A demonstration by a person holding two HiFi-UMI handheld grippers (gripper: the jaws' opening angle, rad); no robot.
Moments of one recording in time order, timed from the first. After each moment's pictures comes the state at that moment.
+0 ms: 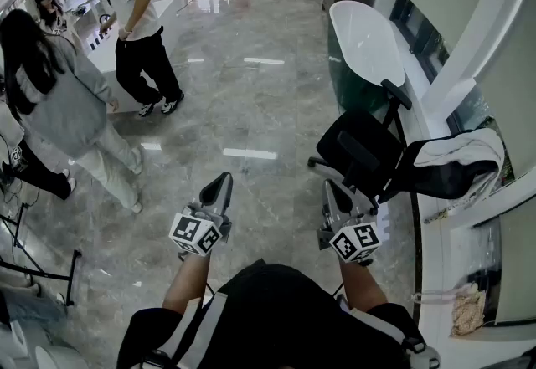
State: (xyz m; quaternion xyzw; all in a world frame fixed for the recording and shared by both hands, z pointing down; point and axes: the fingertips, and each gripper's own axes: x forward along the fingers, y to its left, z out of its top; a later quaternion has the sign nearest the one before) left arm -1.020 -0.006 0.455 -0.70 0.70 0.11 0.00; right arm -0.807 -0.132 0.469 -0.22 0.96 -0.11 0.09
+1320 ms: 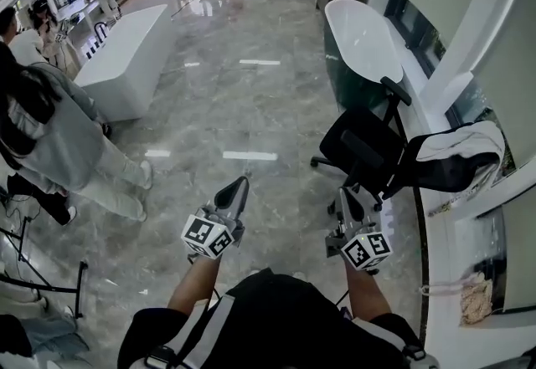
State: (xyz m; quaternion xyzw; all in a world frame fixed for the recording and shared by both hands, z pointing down) left arm -1.015 -0.015 0.452 -0.75 0.65 0.12 -0.02; right arm -0.793 -0.120 0.465 -0.27 0.94 -0.15 0.12
